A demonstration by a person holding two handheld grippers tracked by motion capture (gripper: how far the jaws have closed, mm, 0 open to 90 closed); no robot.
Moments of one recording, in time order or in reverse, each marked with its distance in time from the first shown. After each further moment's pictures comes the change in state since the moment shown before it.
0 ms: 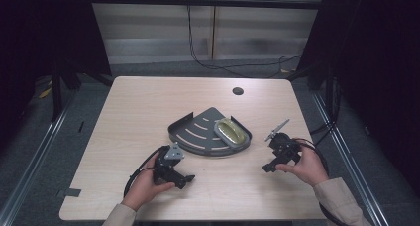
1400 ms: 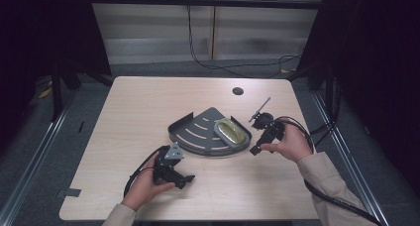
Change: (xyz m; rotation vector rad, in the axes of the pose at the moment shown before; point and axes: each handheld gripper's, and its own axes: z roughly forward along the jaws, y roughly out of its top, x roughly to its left) left arm 0.000 0.000 0.000 -0.001 0.000 -0.001; right arm 0.004 0.073 -0.021 0.061 -0.017 -0.022
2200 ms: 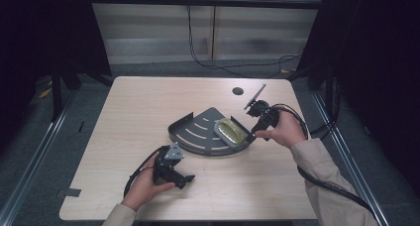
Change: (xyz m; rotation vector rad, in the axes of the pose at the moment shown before) left arm 0.000 0.000 0.000 -0.006 0.000 -0.002; right arm -0.008 0.032 -0.016 0.003 -0.008 0.026
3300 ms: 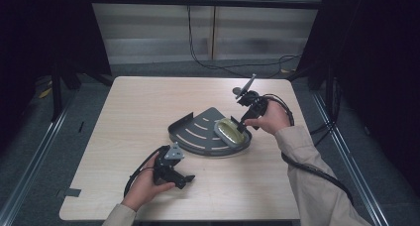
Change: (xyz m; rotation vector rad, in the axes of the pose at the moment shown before) left arm 0.000 0.000 0.000 0.005 -0.005 0.002; right arm -0.013 0.041 0.009 0.017 -0.017 0.062
